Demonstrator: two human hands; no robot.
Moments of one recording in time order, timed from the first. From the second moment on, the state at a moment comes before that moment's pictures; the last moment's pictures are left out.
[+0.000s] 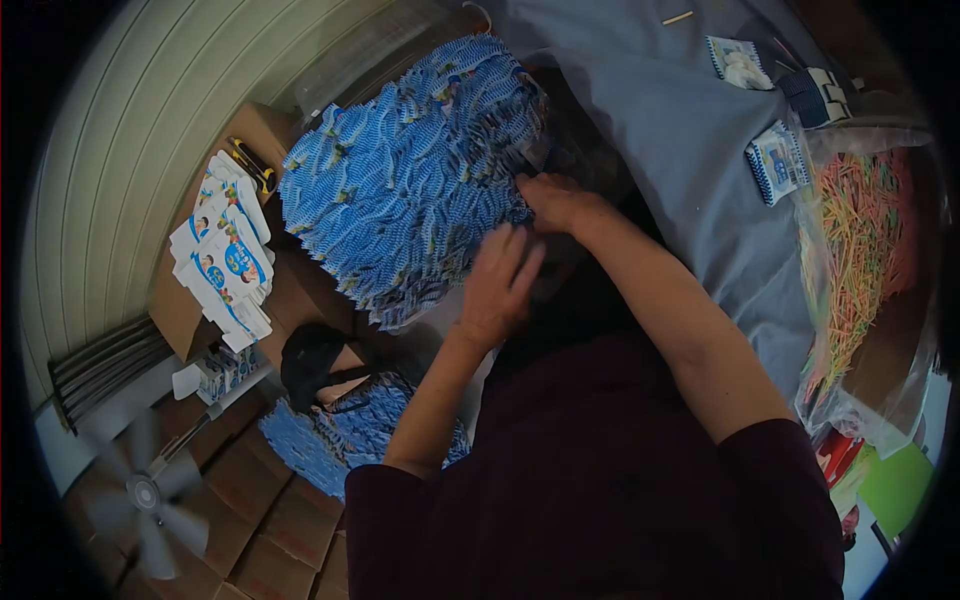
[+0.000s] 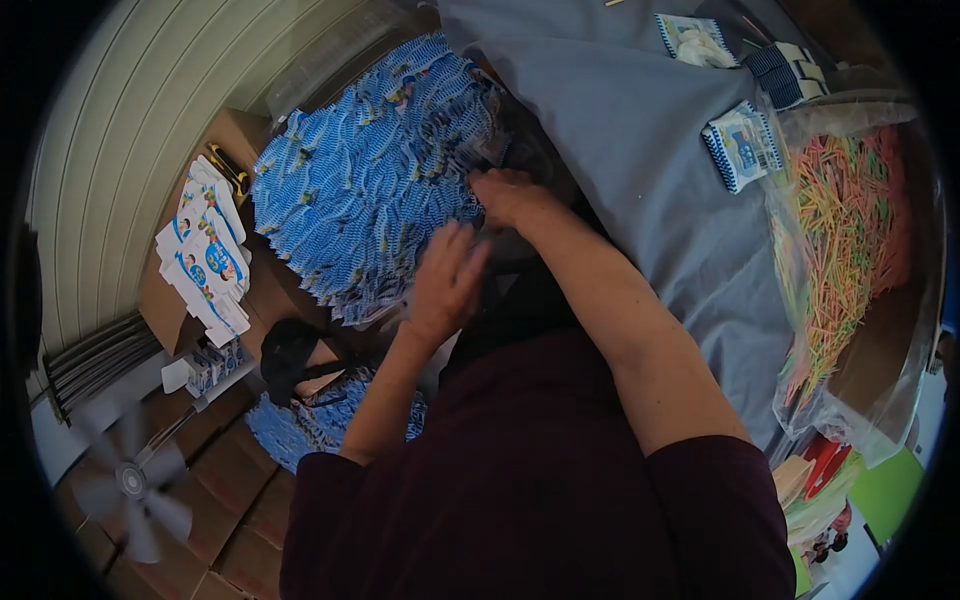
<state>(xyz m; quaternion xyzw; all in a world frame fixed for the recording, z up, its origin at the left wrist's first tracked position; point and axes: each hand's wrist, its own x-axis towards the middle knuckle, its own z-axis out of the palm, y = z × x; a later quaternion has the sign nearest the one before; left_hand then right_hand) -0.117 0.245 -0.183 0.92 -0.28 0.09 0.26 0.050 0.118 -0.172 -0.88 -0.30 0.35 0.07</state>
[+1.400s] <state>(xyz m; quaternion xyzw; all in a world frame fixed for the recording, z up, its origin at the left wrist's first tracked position) -0.074 0.251 -0.157 0.97 -0.13 0.10 0.17 0.031 0.101 -0.019 -0.87 -0.39 0.20 0.21</state>
